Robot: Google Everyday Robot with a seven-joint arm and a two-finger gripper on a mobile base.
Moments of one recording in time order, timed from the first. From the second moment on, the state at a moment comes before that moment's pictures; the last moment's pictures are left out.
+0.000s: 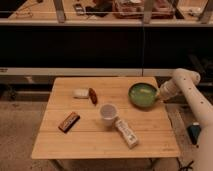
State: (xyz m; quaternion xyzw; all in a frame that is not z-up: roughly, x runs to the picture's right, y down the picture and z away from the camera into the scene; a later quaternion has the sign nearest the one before) arm 0.362 0.064 0.915 -0.12 -0.21 -0.54 0.81
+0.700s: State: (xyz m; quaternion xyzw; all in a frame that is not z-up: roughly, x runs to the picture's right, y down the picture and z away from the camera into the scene) arm 0.280 0.105 0.849 -0.09 -0.29 -0.58 0.75
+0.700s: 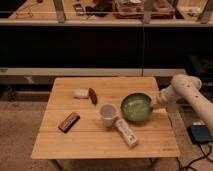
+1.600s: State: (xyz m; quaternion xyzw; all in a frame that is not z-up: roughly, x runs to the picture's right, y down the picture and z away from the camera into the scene) arm 0.222 0.030 0.951 -0.03 -0.29 -0.56 0.77
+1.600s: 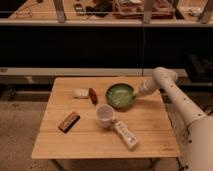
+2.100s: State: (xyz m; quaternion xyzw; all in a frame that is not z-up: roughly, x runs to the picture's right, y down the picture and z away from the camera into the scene) arm 0.307 0.006 0.968 -0.06 -0.22 -0.54 0.81
